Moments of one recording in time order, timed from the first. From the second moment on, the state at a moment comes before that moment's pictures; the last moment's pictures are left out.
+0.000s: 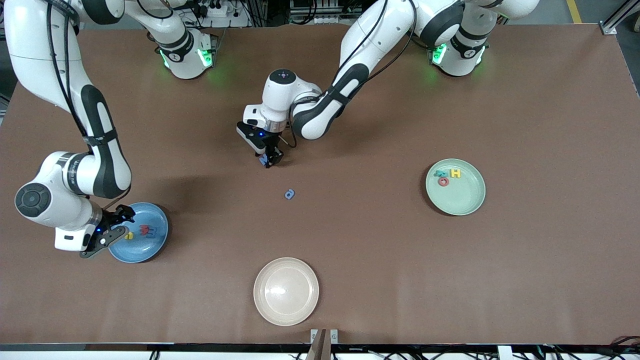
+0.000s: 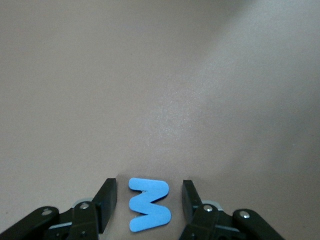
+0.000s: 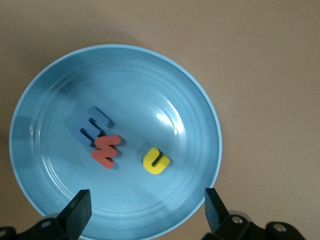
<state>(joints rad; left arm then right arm) -0.95 1.05 -0.18 -1.28 0.59 2.71 -0.67 0.03 0.64 -0.19 -1.69 0.00 2.33 -0.80</state>
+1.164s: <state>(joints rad) -0.95 1.04 -0.19 -1.28 0.57 2.68 -0.67 0.04 0.64 -0.19 -1.69 -0.02 2.32 -0.77</state>
